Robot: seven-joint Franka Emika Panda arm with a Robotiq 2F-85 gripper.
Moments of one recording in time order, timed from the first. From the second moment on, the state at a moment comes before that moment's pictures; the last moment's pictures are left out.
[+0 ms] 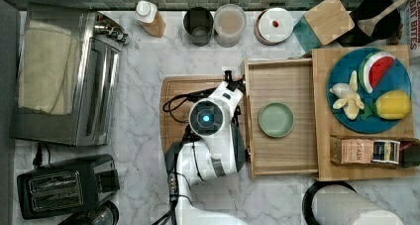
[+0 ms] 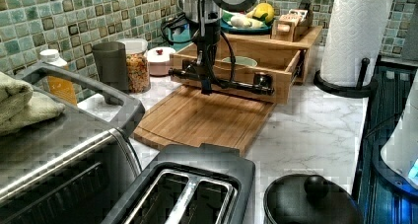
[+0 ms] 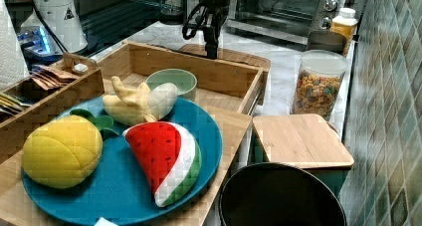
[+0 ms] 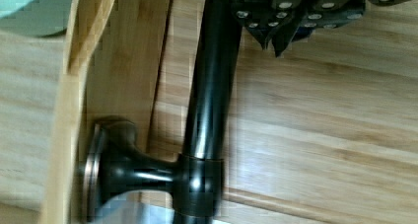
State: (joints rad) arm -0.01 0.15 0.05 -2.38 -0.23 0.99 -0.74
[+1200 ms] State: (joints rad) arm -0.25 0.26 -0.05 -2.21 -0.03 0.89 -1.26
